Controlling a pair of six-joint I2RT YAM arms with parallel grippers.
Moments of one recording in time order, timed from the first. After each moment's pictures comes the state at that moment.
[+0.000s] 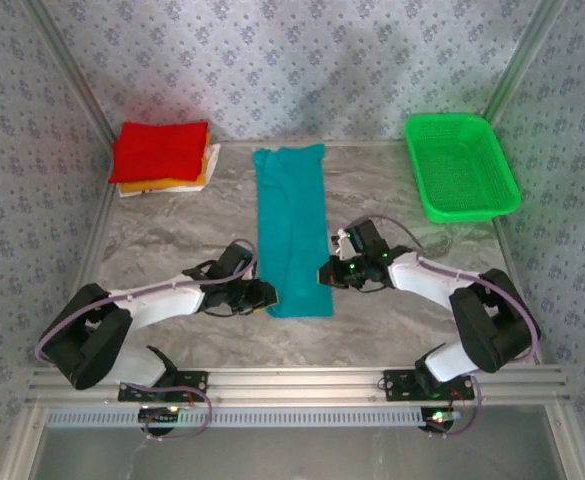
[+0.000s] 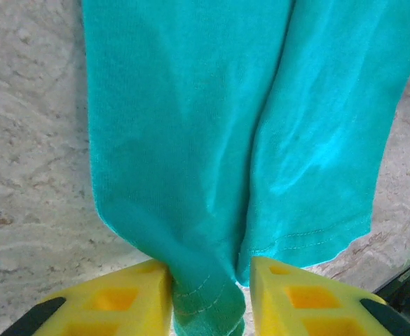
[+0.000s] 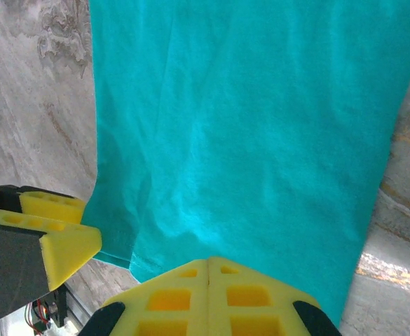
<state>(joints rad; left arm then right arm) -0.73 1.38 0.59 -0.22 0.35 -0.97 0.54 1.46 0.72 -0.23 -0.51 0.62</state>
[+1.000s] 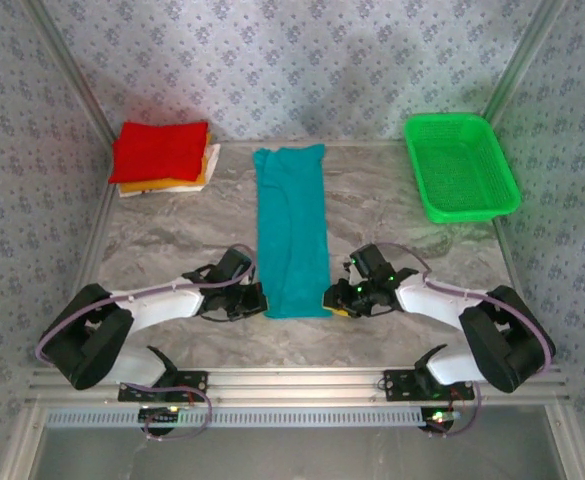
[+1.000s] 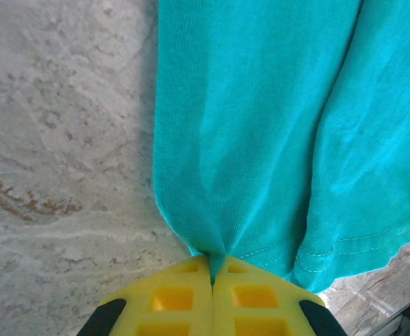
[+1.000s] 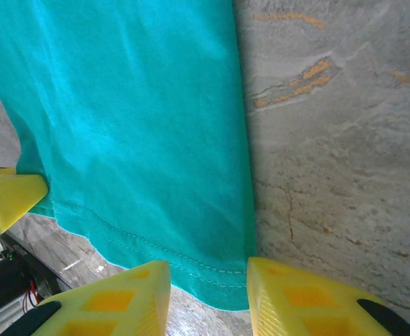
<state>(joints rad) -0.73 1.38 0.55 -0.24 0.31 -0.95 0.59 1.35 0.53 -0.24 -0.48 0.84</state>
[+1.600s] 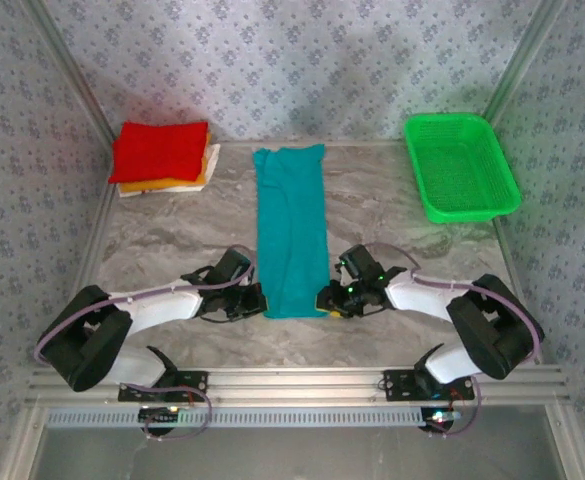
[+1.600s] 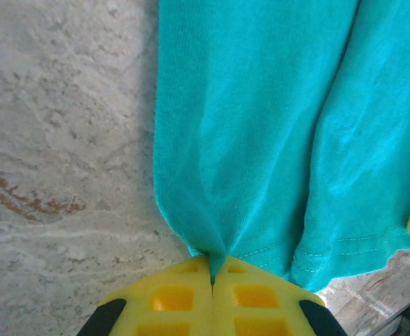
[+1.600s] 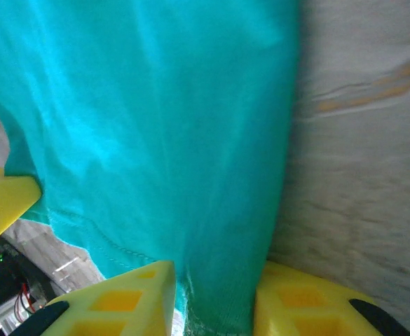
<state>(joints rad) -0.73 1.36 0.53 -0.22 0.31 -0.95 0.66 1.44 0.56 -0.19 -0.47 0.87</state>
